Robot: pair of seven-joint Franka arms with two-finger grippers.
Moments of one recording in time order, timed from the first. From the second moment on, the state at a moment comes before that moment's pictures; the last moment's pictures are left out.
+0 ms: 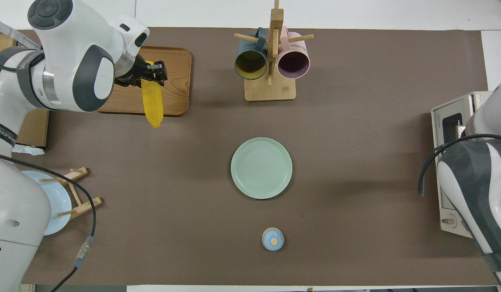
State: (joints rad) left arm -0.29 0.55 0.03 -1.35 -0.12 1.94 -0.26; right arm -0.01 -0.05 -0.01 -1.96 -0.35 1.71 -0.10
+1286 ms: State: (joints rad) left arm -0.17 0.76 0.03 -1.29 -0.12 2.18 0.03; right arm 0.00 0.00 0.00 -1.69 -0.04 1.59 -0.09
